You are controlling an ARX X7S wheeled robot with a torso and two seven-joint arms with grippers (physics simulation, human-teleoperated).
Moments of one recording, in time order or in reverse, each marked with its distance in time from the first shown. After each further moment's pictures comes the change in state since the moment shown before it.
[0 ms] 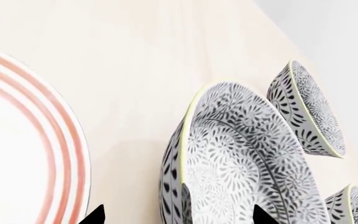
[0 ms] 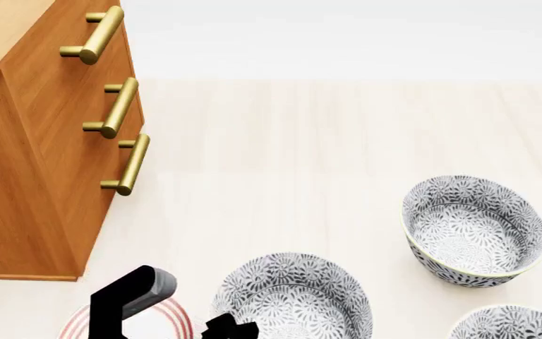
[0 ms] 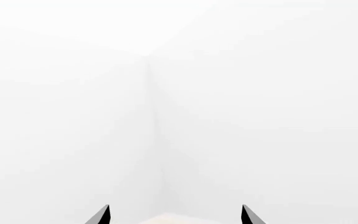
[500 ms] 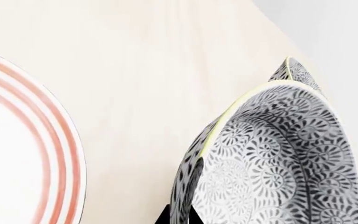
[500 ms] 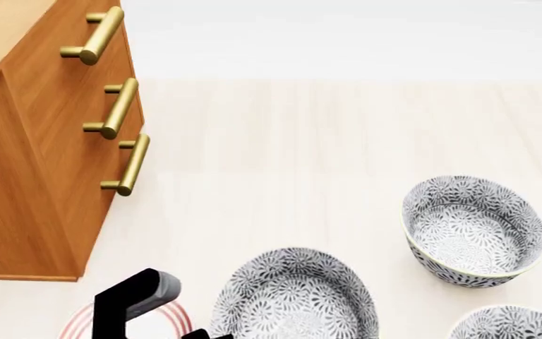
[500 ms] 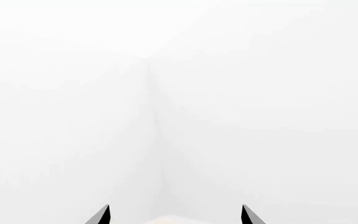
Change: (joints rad) left arm -0.001 -0.013 0.039 -0.004 0.013 0.030 0.020; right arm 0.000 0.000 0.003 0.002 0.001 -0.008 -0.004
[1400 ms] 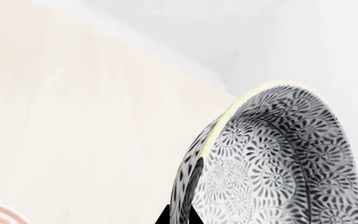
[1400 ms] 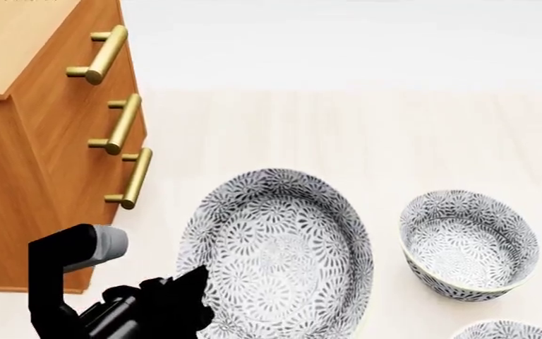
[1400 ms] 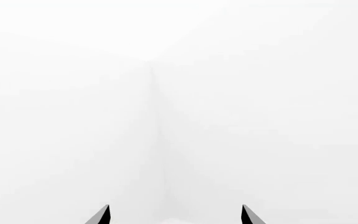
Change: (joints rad) left arm -0.035 -0.119 -0.020 0.332 -0.053 0.015 -0.055; right arm 0.000 0.000 -0.058 -0.028 -0.062 0.004 0.038
